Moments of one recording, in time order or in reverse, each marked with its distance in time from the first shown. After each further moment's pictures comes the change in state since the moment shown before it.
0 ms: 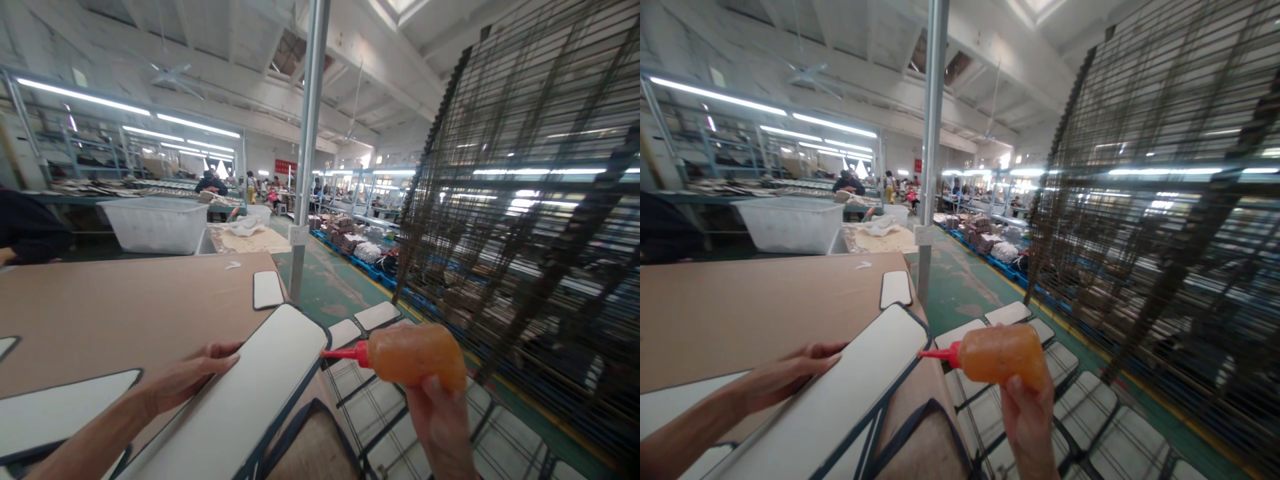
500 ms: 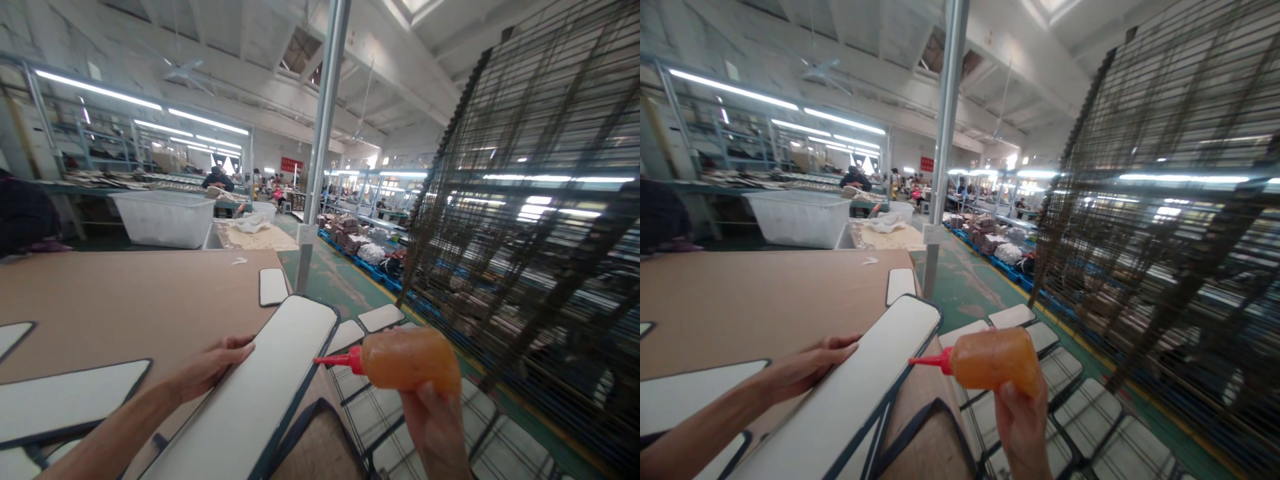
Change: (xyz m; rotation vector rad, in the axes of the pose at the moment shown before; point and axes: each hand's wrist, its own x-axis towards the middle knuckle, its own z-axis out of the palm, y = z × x) left_hand 0.004 -0.002 0.008 -0.111 0.102 0.010; right_hand -0.010 0.014 0.016 -0.009 -0.081 0.020
